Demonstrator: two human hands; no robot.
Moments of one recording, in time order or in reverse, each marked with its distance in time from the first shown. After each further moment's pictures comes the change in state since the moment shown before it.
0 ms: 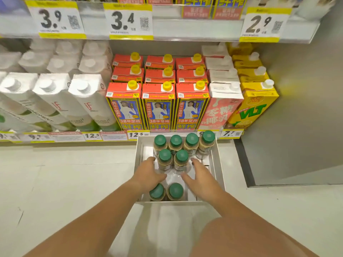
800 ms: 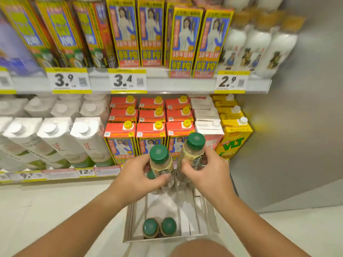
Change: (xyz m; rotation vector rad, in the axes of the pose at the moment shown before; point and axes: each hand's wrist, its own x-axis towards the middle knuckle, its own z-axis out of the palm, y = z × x) left_hand -0.048 0.090 -0.089 -0.154 0.209 0.653; right_hand -0.025 -0.114 -0.108 0.177 0.591 -0.265
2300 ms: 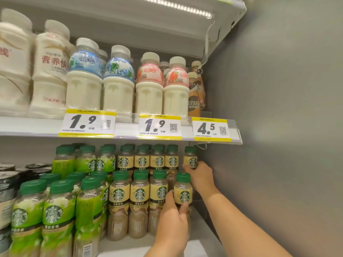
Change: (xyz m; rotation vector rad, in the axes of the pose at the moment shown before) left_hand 0.315 0.478 -0.081 -0.019 0.412 0.194; right_hand 0.467 -0.330 -0.316 0.169 0.356 -0.141
